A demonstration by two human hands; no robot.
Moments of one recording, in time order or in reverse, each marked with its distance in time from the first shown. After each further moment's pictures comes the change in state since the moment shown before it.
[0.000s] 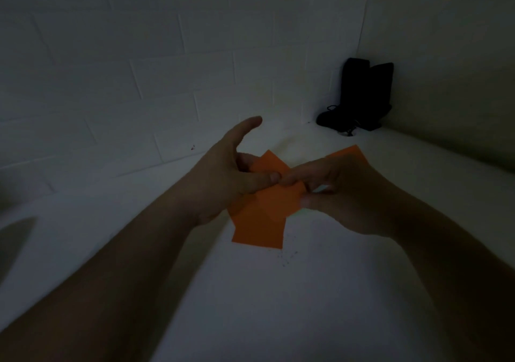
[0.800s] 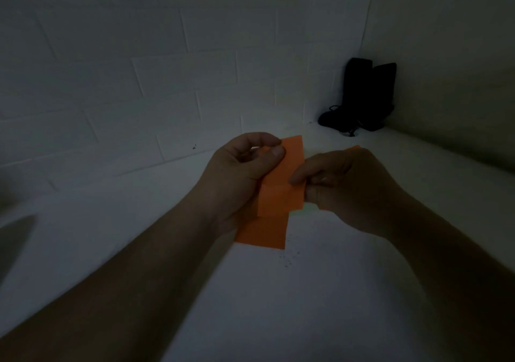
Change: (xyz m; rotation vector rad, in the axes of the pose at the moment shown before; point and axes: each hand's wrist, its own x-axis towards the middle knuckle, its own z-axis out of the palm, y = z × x) left_hand 0.004 -0.007 0.028 -0.439 0.170 0.011; right_hand 0.001 -0.009 0.002 0.178 0.176 -0.027
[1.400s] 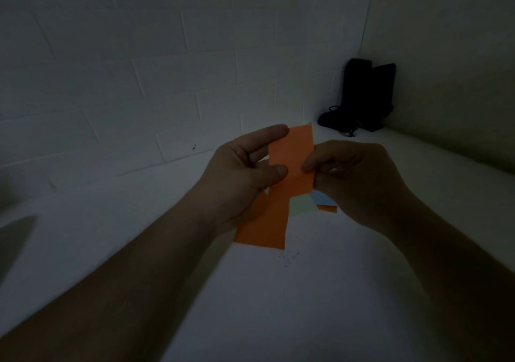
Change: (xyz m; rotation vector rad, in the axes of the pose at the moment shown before) left_hand -0.002 0.001 -0.002 0.044 -0.135 0.058; right_hand 0.001 0.005 -0.002 -0.065 0.193 -0.003
